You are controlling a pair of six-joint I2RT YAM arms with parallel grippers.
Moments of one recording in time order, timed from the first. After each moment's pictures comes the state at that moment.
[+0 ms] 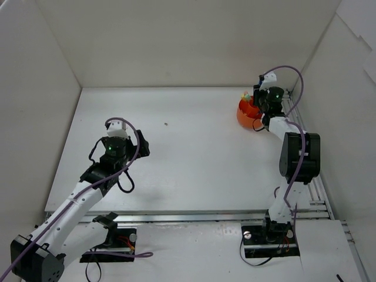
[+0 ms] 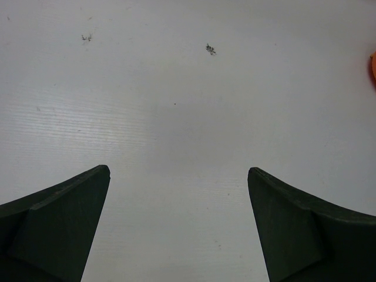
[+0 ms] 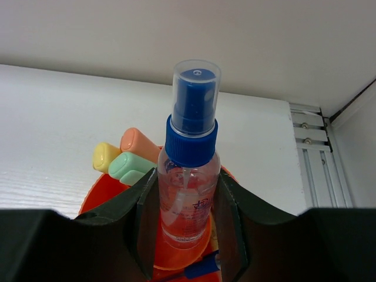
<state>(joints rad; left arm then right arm) -0.43 0.90 0.73 -0.27 -0.28 -0.46 -0.05 1.93 1.28 0.45 -0.07 -0.15</state>
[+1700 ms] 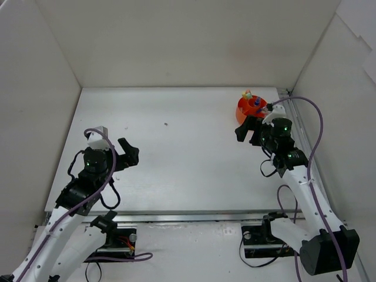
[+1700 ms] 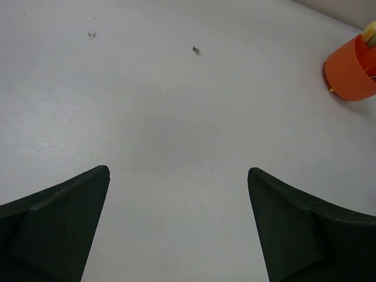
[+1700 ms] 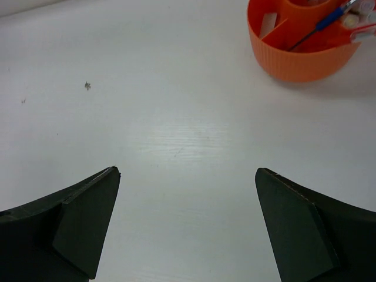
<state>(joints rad) -0.42 0.64 0.78 -0.53 -0.24 -0.52 0.13 1.03 0.87 -0.24 -0.11 0.32</state>
